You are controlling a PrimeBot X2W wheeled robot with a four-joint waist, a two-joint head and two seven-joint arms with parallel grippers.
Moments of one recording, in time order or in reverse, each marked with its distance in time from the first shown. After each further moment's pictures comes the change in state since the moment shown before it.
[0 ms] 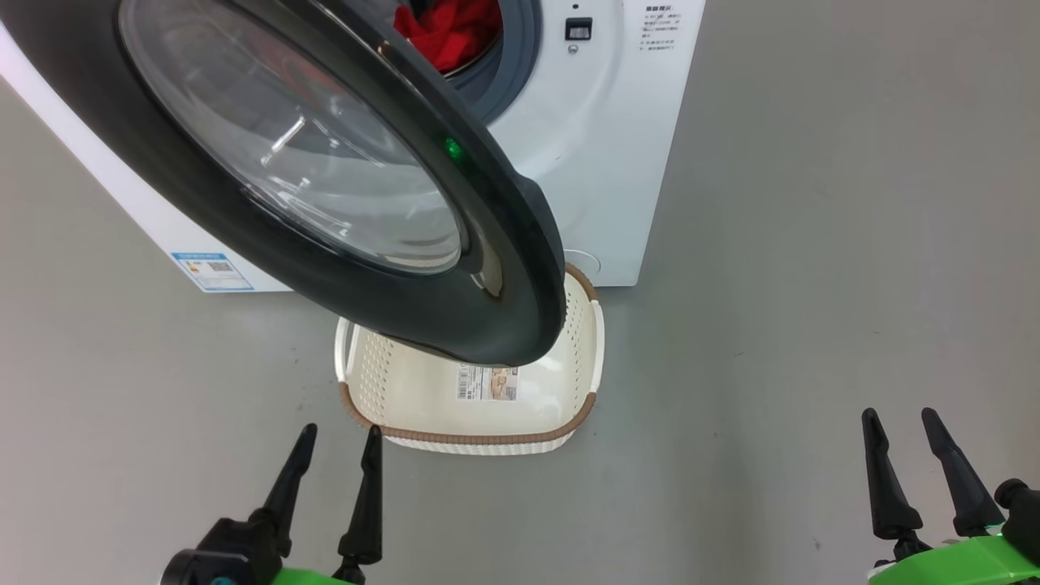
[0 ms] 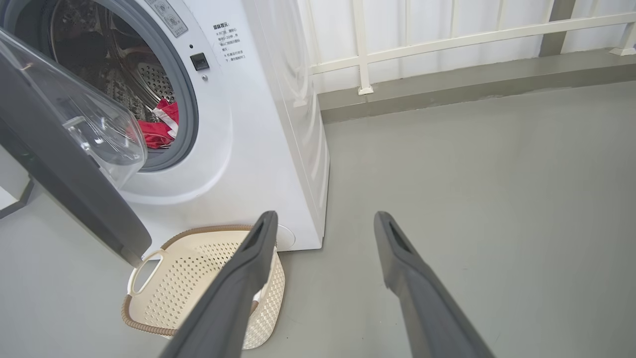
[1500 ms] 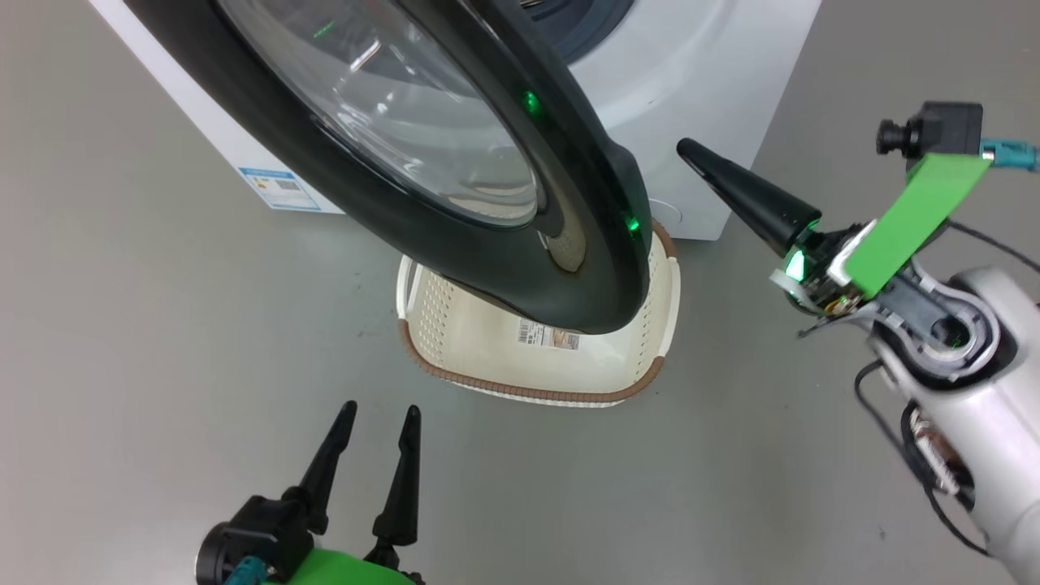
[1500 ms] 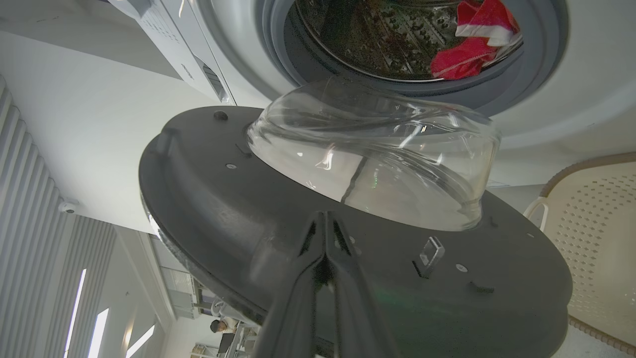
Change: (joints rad) left arm -0.052 0.000 -0.086 -0.006 -0.056 0.020 0.000; right arm -0.742 -0.244 0.527 0.020 1.373 0.000 0.545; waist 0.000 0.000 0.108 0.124
